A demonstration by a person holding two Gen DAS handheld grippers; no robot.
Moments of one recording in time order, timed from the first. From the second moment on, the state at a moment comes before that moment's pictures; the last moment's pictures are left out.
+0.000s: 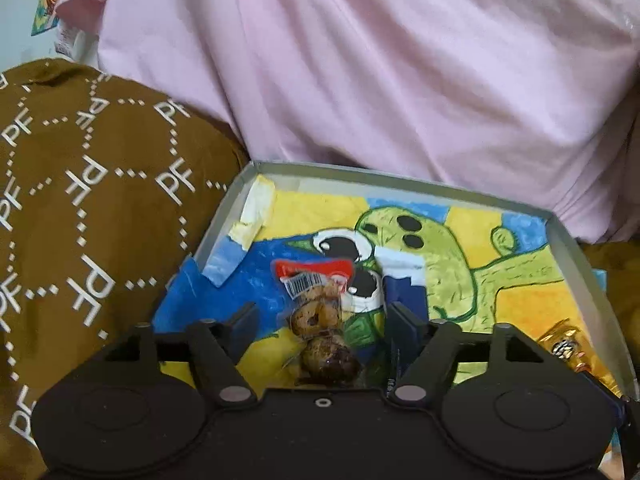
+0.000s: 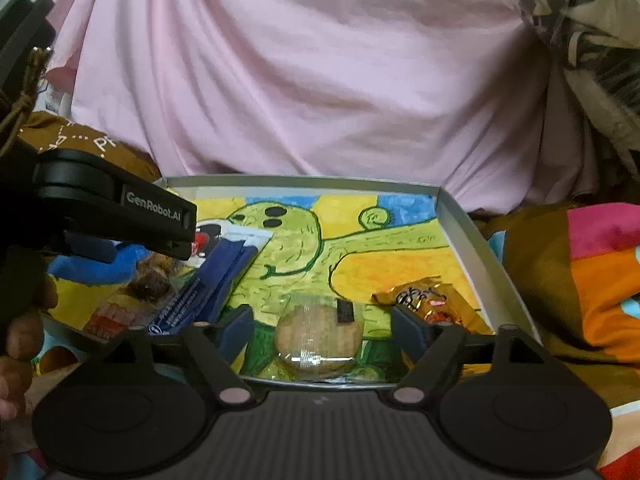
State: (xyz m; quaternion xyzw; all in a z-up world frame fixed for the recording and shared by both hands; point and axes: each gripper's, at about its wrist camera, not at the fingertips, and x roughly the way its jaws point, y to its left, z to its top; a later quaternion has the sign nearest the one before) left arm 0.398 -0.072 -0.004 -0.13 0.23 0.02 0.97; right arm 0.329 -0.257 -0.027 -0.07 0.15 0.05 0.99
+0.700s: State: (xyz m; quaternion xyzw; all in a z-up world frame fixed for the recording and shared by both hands) left arm 0.284 -0.042 0.048 -0.12 0.16 0.02 0.98; right arm 0.222 -0.272 0.027 -0.02 0.02 0.01 1.00
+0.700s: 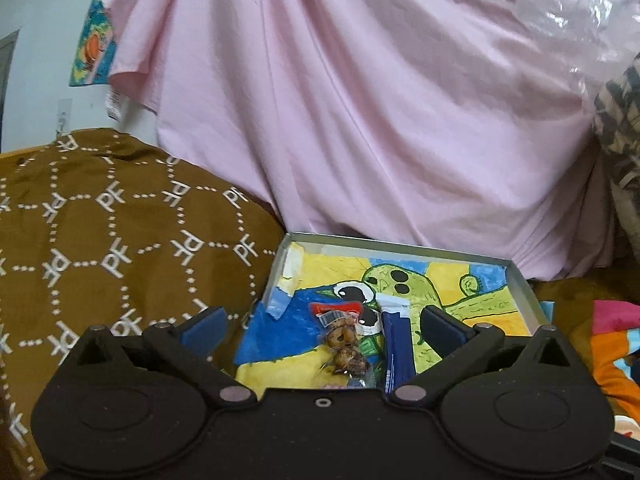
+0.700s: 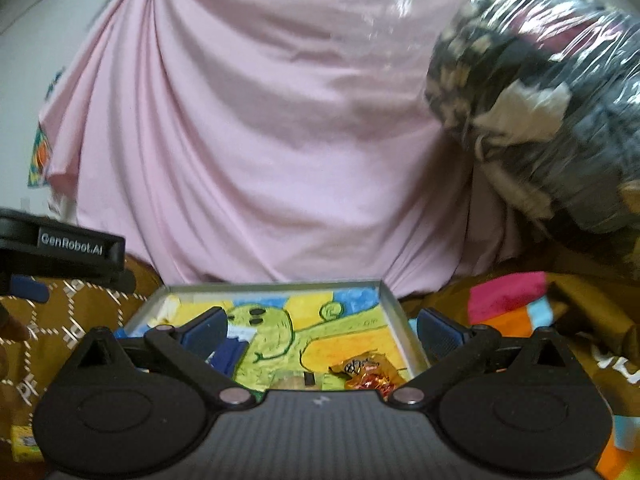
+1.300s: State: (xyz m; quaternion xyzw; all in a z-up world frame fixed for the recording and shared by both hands) left arm 0.174 -0.037 0.036 -0.10 0.17 0.00 0.98; right arm 0.104 -0.277 0.035 0.00 0.01 0.02 1.00
